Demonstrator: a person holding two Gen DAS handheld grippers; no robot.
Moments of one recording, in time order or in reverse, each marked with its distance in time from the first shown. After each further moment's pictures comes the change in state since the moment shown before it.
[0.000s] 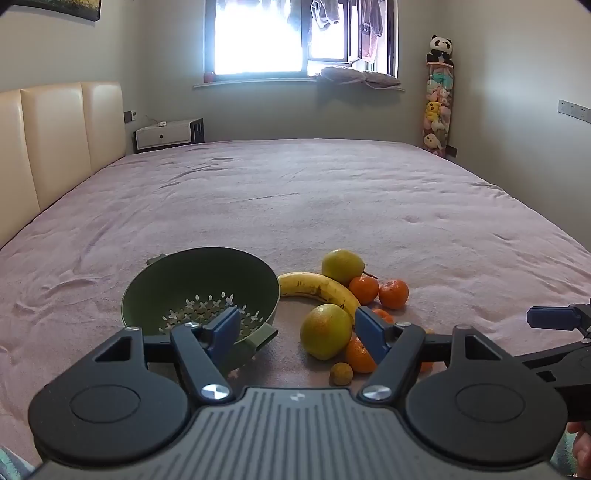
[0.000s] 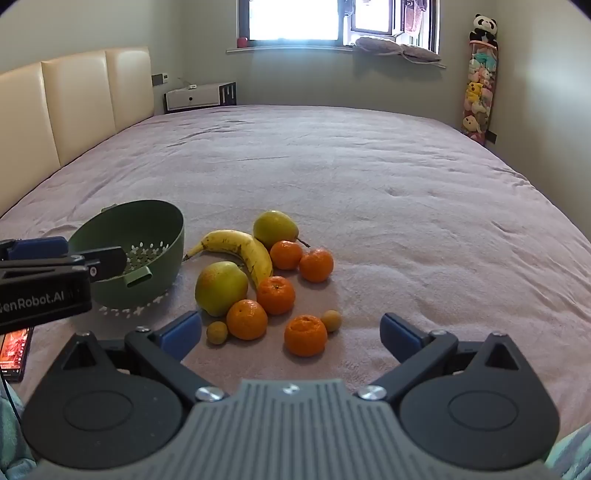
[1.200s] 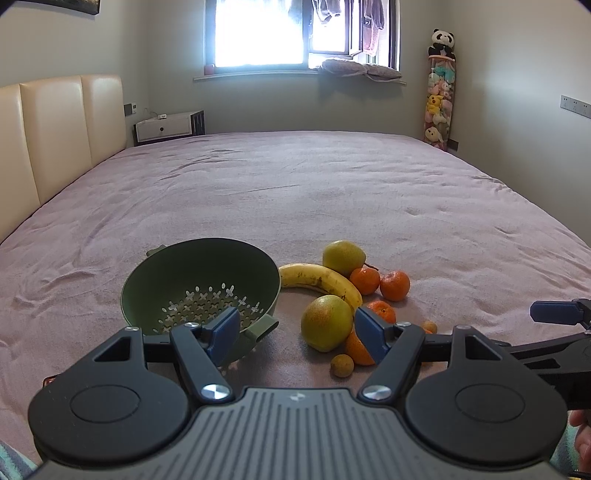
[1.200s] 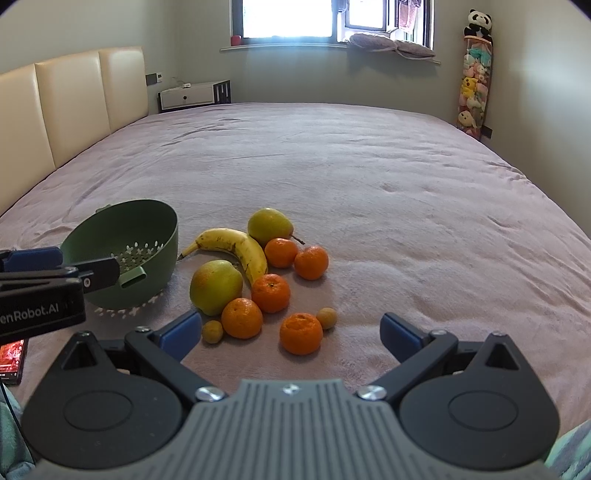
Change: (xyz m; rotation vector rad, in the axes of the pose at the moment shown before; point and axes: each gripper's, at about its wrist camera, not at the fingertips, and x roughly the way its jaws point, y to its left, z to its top) left arm 0.004 -0.001 -0.001 -0.004 0.015 0.002; right arm 0.004 -0.001 -0.001 0.019 0.006 -0.012
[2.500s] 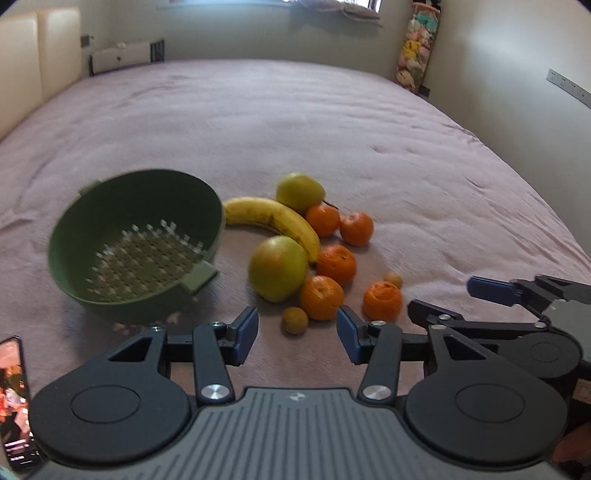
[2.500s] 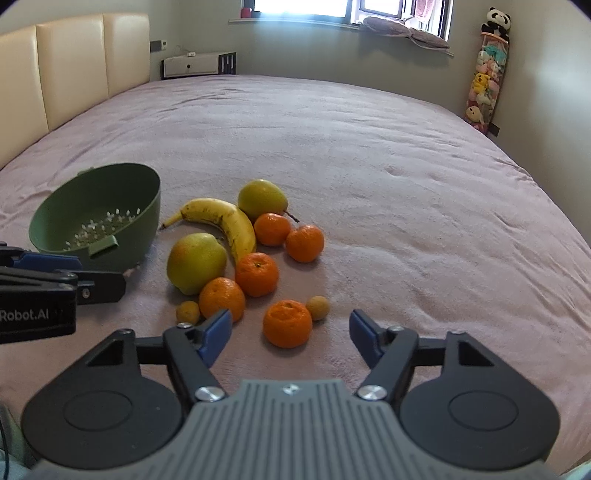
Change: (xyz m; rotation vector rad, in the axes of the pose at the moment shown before) left arm 0.048 -0.009 0.003 -0.104 0.196 -0.242; right arm 0.046 -0.004 -0.002 -0.082 0.091 -0.030
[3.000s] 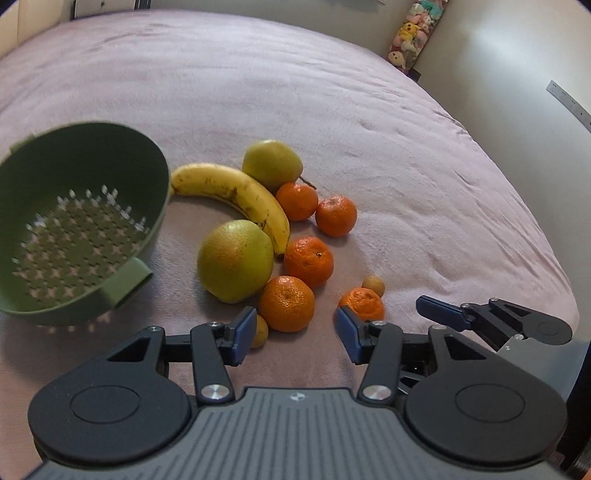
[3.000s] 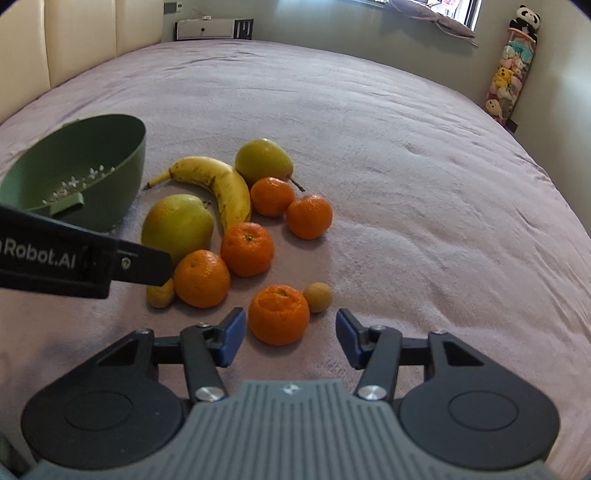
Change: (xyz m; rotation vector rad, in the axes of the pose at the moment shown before) left arm 0.071 0.014 0.013 -0.079 0.197 -0.056; right arm 0.057 0.002 0.002 -0.088 0.088 -0.003
